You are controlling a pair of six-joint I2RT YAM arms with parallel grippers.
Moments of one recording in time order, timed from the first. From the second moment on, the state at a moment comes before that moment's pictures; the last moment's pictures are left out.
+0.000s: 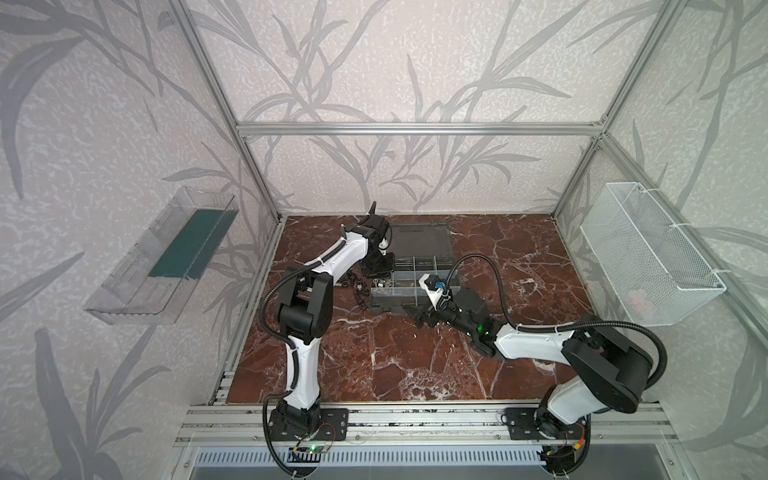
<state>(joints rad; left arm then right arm) -0.36 2.05 1.68 -0.94 0.24 -0.37 0.82 1.56 0.59 0.76 -0.06 0.00</state>
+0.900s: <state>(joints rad) -0.38 2.05 1.67 -0.95 0.22 -0.38 0.82 1.56 0.59 0.76 -0.06 -0.01</state>
